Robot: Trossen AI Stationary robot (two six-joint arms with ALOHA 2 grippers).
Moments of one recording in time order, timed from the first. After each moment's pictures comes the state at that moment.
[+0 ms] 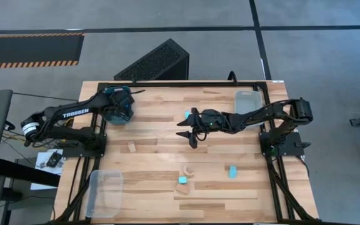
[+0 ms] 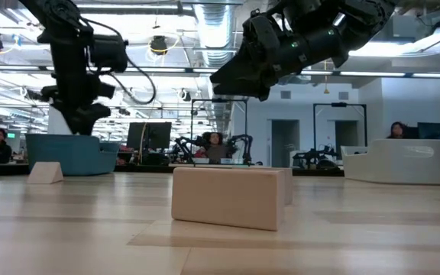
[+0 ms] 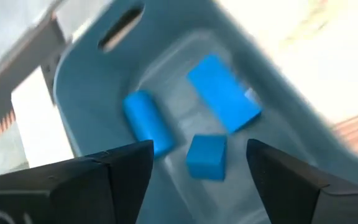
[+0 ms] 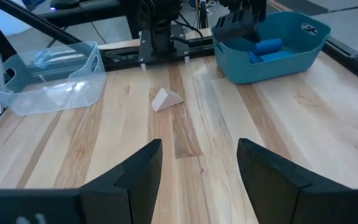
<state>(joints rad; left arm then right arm) 0.60 1.14 0.67 -0.82 -0.52 -0.33 -0.06 1.64 0.85 0.46 -0.03 0.13</state>
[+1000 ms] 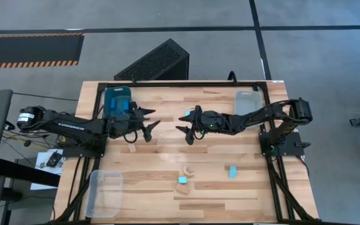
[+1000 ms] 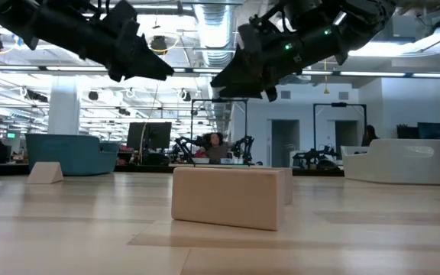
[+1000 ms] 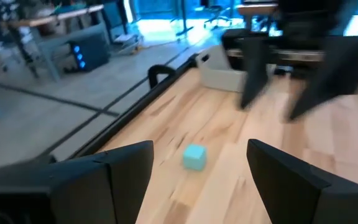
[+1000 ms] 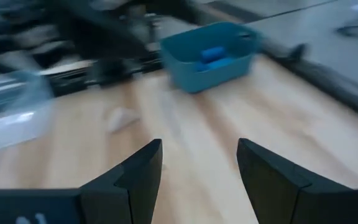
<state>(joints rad) 0.01 1.05 0.42 0.40 -0.48 -0.02 -0.06 1.64 0.85 0.49 0.23 0.21</state>
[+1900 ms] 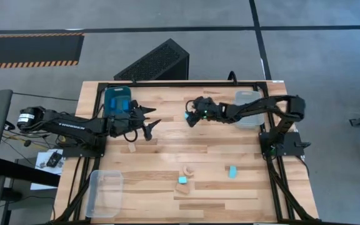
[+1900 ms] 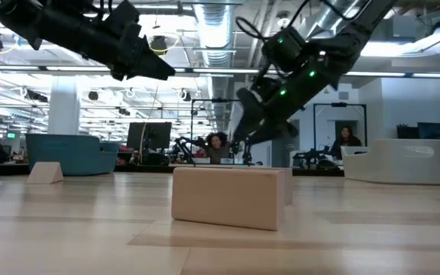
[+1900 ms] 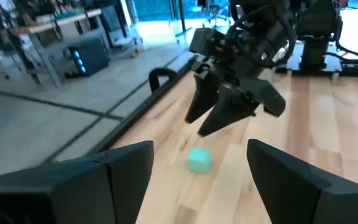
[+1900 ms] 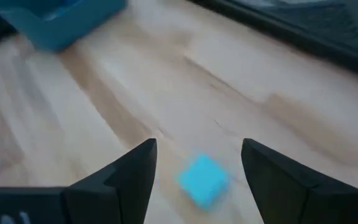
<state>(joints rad) 0.03 1.06 0.43 0.39 -0.45 0.01 -0.25 1.74 0.85 0.29 0.26 0.43</state>
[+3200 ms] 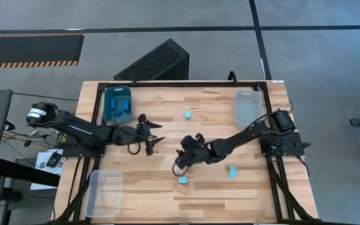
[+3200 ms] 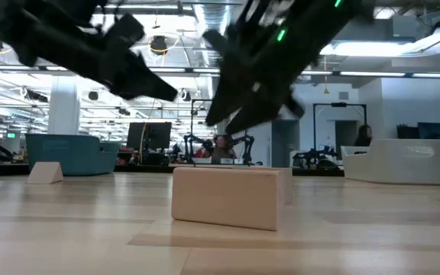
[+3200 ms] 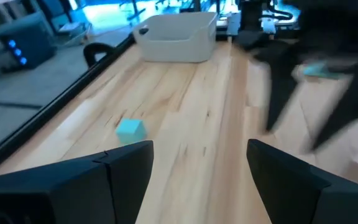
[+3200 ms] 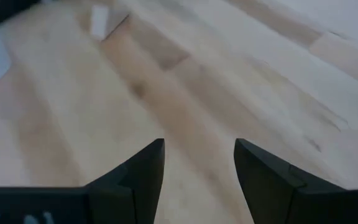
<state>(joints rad) -0.10 1.28 0.39 0.57 -0.38 -0.01 0.28 1.89 1.18 -0.15 0.56 0.82</state>
